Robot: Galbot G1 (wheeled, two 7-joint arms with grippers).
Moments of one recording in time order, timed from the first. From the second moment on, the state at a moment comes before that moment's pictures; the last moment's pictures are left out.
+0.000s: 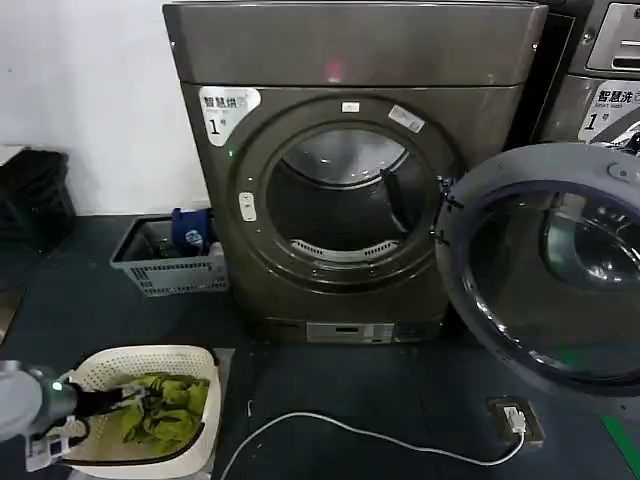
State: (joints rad) left arm 1.17 -0.44 -0.43 -1.74 1.32 -0.82 0.49; right arm -1.69 1.31 2.05 1.52 0.27 0.15 0.19
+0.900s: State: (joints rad) left arm 1.16 -0.45 -0.43 -1.73 1.34 -0.82 0.49; right arm -1.69 1.33 2.04 1.53 0.26 0.15 0.18
